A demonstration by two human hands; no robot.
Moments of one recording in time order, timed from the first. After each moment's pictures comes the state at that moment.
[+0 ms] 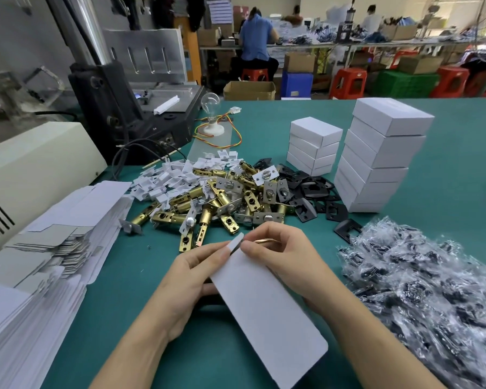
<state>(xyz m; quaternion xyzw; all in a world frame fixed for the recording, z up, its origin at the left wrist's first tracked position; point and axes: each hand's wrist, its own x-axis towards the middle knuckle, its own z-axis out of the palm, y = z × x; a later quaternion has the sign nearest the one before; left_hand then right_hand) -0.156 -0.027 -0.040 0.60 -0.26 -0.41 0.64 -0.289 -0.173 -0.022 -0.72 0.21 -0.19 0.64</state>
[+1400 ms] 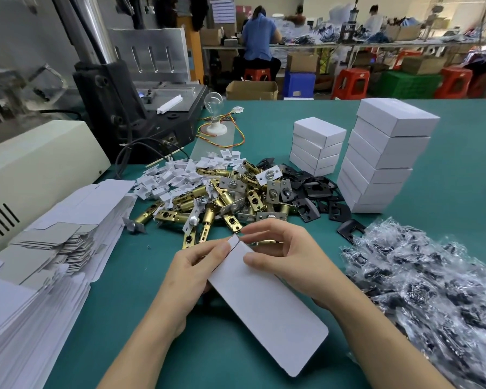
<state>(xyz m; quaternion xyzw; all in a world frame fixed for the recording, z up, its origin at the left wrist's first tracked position) -0.156 -0.025 -0.047 0.65 -0.28 -0.31 0.64 -0.289 -0.184 -0.029 -0.74 0.16 -0.17 0.64</state>
